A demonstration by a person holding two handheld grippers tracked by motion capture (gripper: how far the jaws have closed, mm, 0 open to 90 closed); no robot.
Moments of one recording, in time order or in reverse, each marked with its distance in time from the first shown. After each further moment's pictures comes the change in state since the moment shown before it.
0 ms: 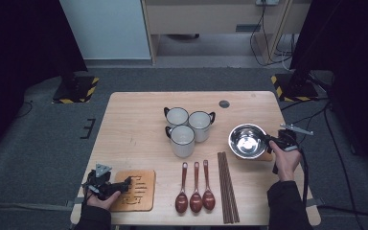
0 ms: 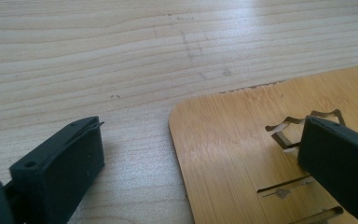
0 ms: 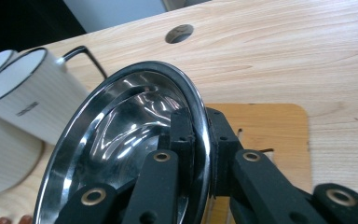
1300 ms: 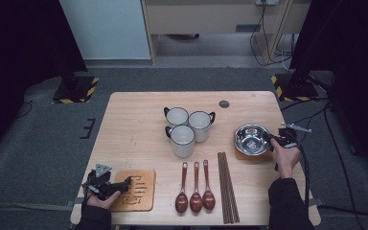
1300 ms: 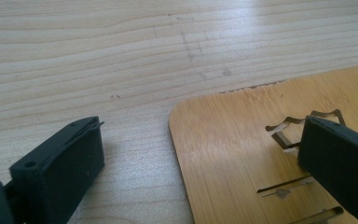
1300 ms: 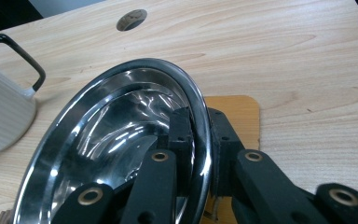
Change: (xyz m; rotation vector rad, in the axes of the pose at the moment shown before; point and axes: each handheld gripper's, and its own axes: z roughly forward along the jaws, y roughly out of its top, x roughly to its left) left arm 0.000 0.000 0.000 0.000 0.000 0.000; right arm -0.028 -0.001 0.023 0.046 -0.111 0.015
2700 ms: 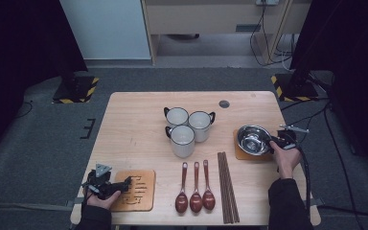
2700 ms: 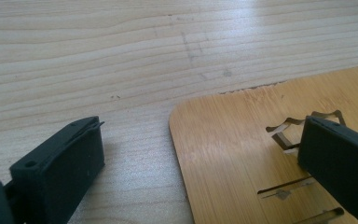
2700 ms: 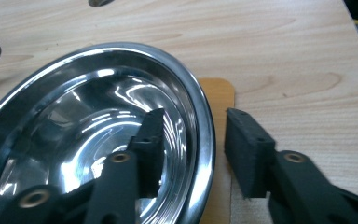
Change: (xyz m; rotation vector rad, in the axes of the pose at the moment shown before) left arm 0.000 0.000 0.000 0.000 0.001 -0.002; right arm -0.008 -0.006 0.007 0.045 -0.076 -0.054
